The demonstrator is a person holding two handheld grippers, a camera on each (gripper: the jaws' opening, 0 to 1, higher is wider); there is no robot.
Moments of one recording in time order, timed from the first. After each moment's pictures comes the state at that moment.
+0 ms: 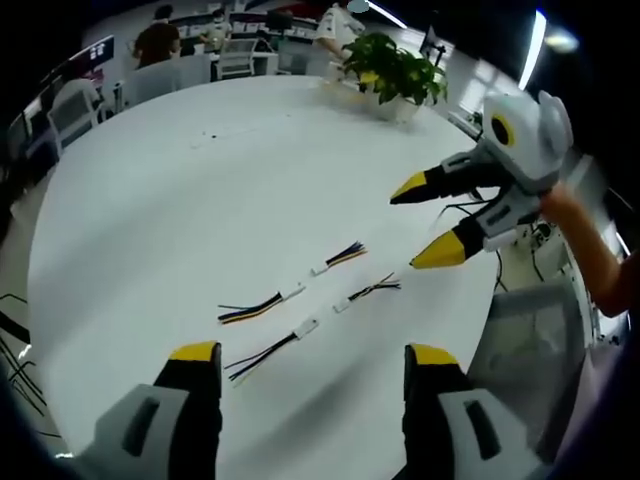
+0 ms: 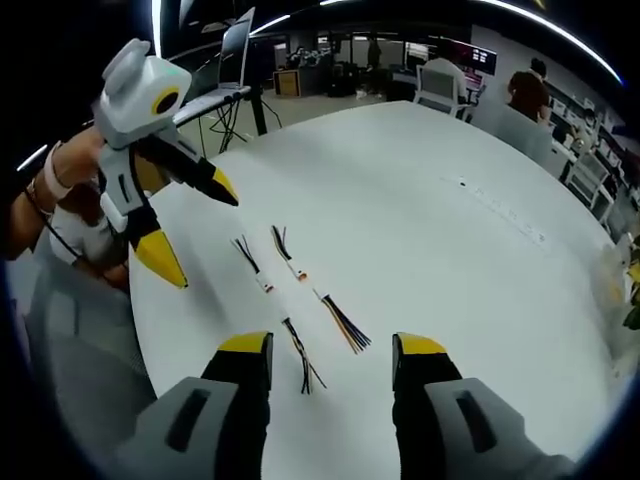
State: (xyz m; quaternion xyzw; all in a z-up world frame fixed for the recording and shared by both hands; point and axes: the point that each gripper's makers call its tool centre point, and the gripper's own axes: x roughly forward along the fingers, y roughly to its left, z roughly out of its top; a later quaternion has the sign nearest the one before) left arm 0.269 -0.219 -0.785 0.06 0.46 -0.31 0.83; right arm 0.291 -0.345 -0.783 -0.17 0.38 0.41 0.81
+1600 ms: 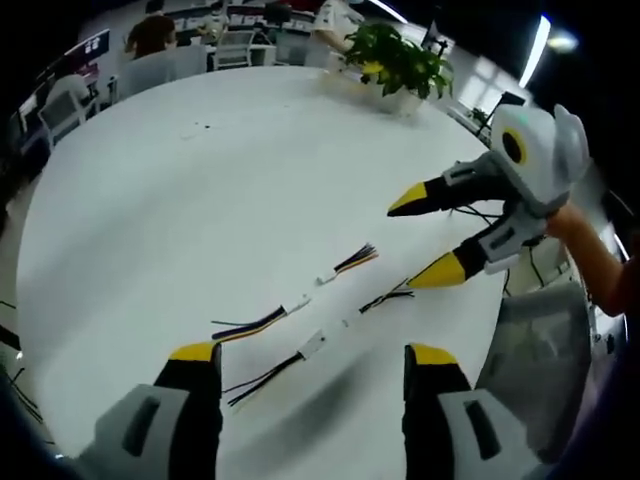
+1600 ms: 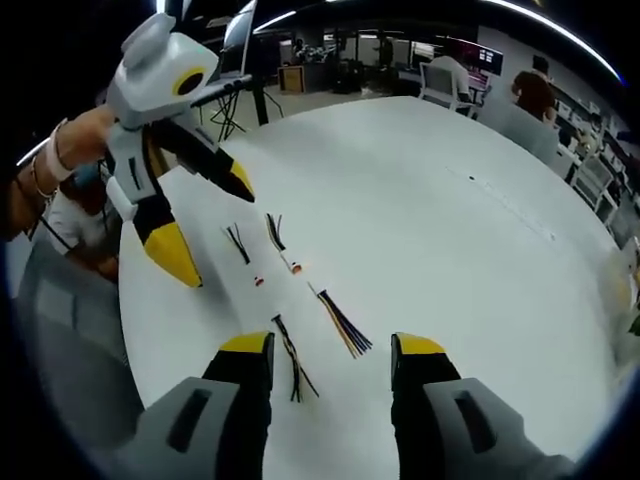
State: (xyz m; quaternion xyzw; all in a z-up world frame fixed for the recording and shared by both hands) left arm 0.286 -0.232 -0.806 0.06 0.48 -0.32 0.82; right arm 0.297 -0.342 -0.807 -0.18 0.38 0.42 0.80
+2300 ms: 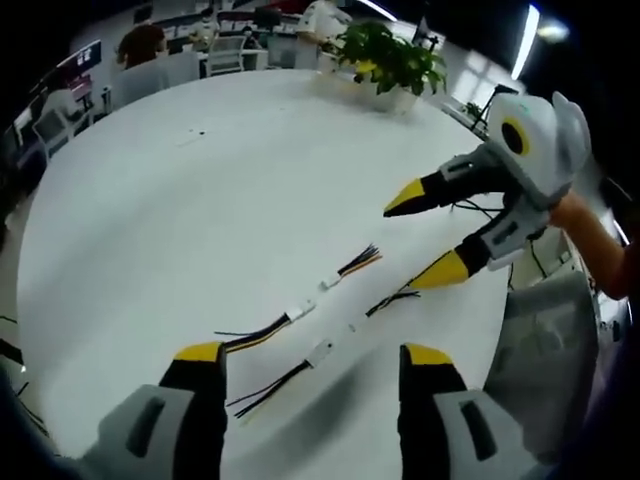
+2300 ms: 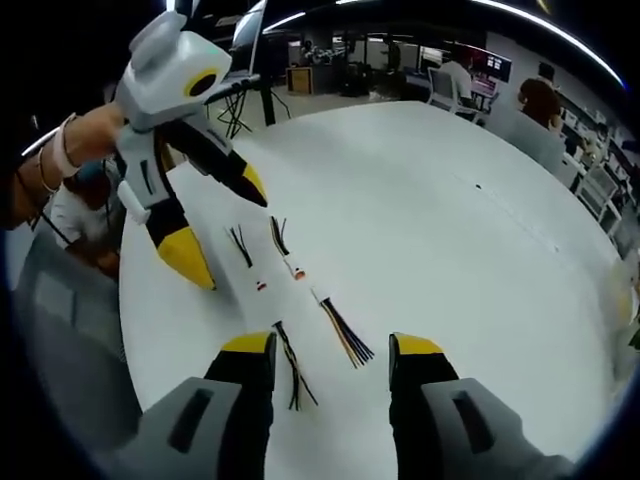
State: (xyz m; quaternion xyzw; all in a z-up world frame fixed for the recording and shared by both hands) left arm 0.293 -0.234 -0.809 0.08 0.46 -0.33 0.82; right arm 0.301 -0.333 -0.806 -0.19 0.37 0.44 0.80
